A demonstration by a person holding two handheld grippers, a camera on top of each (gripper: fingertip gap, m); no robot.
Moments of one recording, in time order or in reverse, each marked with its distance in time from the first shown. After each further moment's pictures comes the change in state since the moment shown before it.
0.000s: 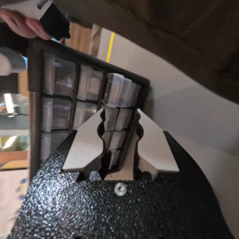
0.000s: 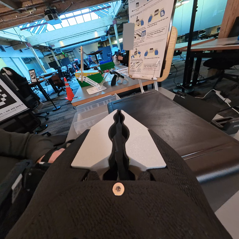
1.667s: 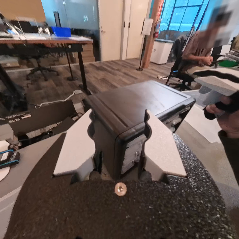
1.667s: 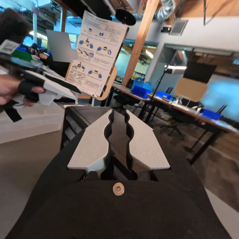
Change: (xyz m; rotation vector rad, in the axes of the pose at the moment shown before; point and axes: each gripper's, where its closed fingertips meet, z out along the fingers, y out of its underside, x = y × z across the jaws) left arm -0.213 0.126 -0.046 0.419 0.127 -1.127; right arm -0.017 -0.019 -0.012 0.146 0.604 -0.559
